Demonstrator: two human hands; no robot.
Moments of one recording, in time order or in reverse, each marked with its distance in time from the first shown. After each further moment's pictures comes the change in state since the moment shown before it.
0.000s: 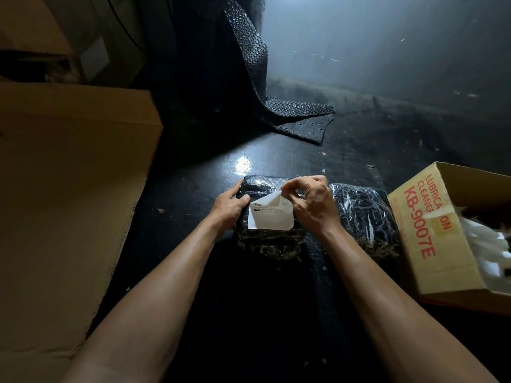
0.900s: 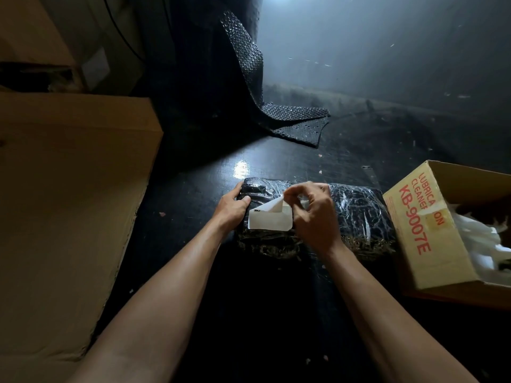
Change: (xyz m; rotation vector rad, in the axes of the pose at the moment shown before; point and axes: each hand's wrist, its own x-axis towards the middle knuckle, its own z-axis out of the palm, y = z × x) left_hand -0.005 0.005 0.006 0.124 0.032 0.058; right_hand -0.032 -0.014 -0.006 0.125 0.149 -0.069
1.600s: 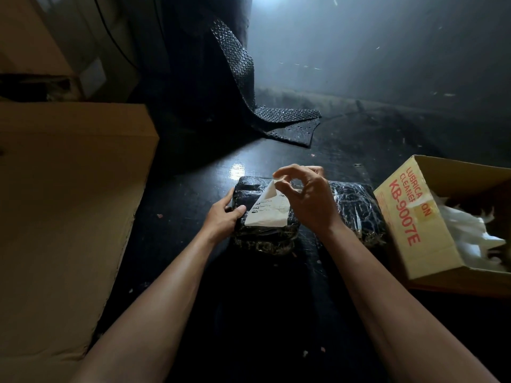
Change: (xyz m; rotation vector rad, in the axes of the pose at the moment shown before) left_hand -0.012 -0.031 -0.005 -0.037 -0.004 0.016; right_hand 0.015 -0.019 -0.022 -0.025 -0.067 0.006
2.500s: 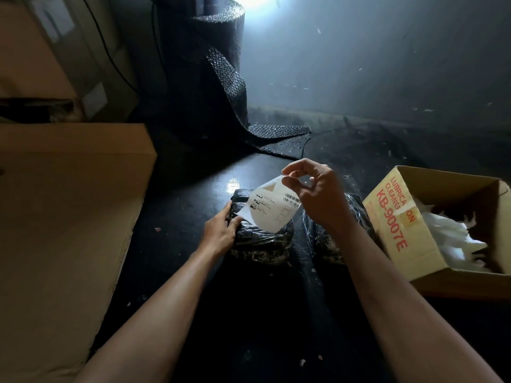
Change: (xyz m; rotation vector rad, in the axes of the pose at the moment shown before) left_hand -0.025 0.018 0.009 0.367 0.141 0.174; right_hand 0.006 -0.021 -0.043 0.101 0.036 0.014
